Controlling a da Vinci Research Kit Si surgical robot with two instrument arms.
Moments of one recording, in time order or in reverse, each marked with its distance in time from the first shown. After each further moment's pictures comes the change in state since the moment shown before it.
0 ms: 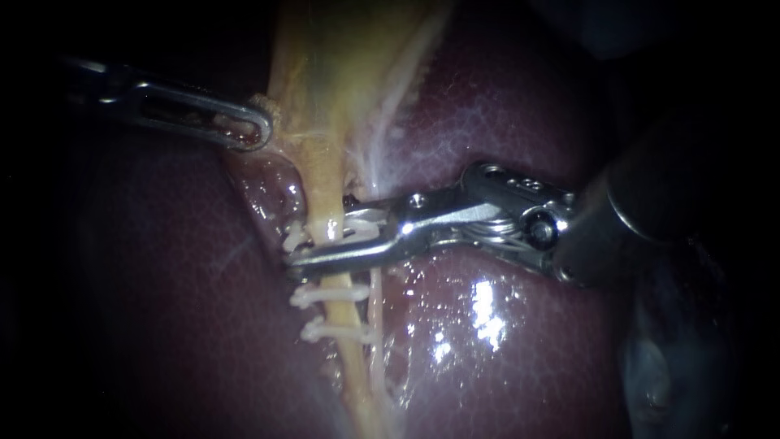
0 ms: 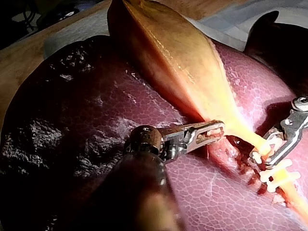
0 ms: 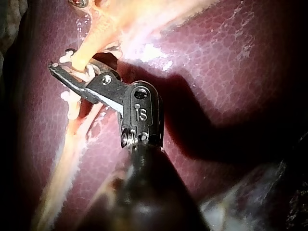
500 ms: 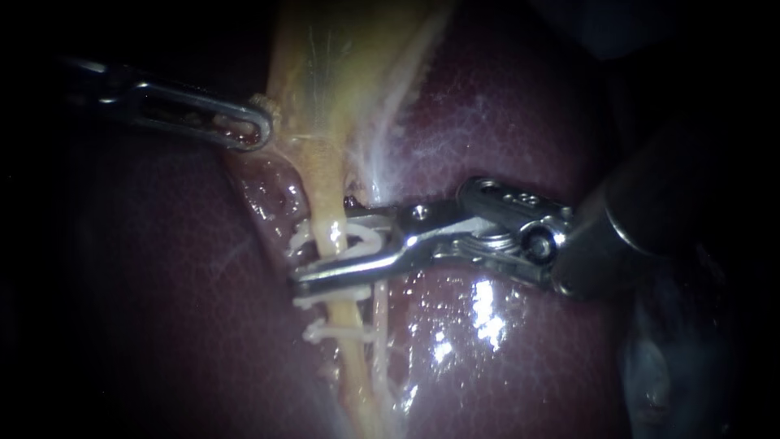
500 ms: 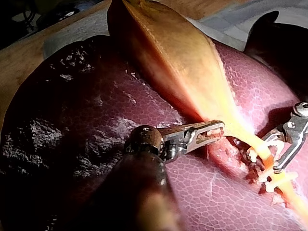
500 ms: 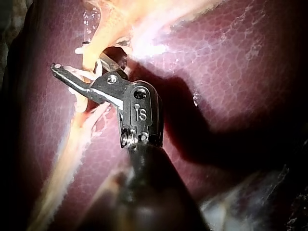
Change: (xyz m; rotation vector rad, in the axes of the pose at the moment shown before) right arm 0.000 -0.002 0.001 -0.010 -0.021 -0.029; left arm 0.000 0.000 0.000 0.000 0.000 0.000
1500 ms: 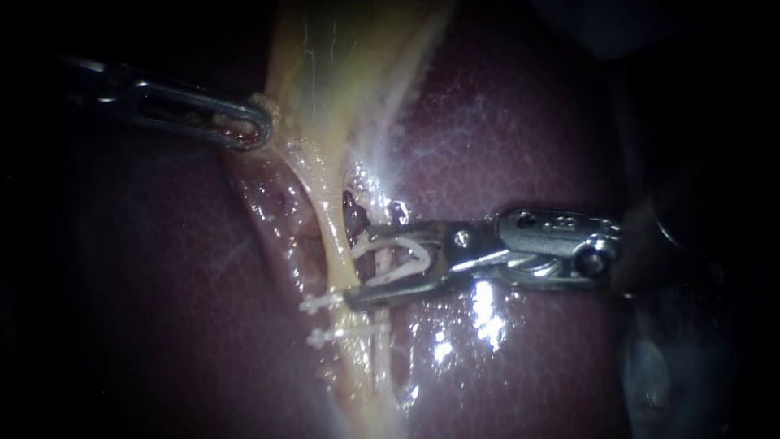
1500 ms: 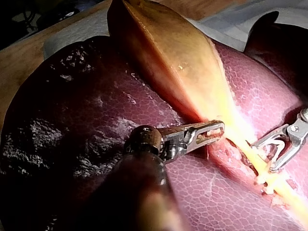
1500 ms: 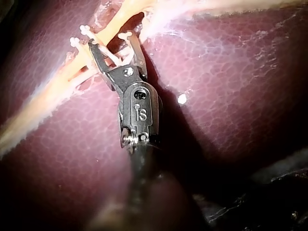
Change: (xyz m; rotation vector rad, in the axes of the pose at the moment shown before) right arm -0.006 0.002 -0.004 -0.184 -0.229 -0.148; left arm 0.000 0.000 0.000 0.001 0.000 -0.002
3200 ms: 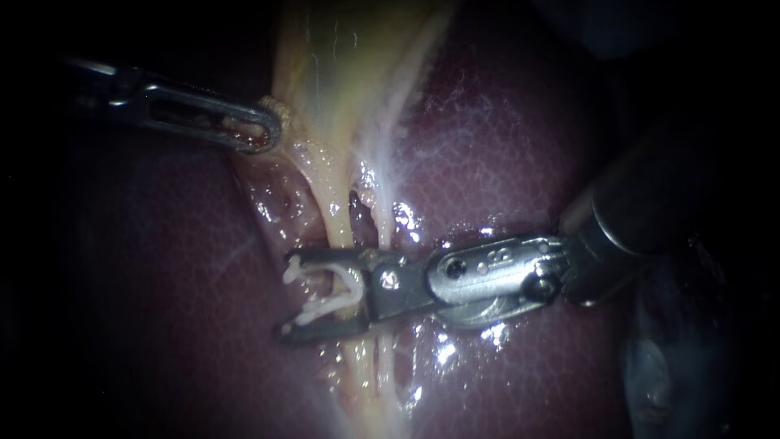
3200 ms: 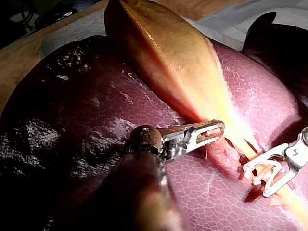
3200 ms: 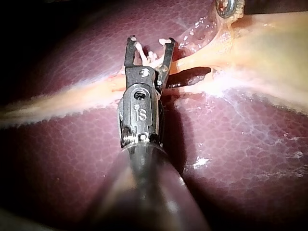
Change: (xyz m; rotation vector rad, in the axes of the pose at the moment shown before) right arm 0.004 -0.006 0.006 -0.085 -0.031 -0.292; left arm 0.000 0.000 0.001 -0.006 -0.002 0.002
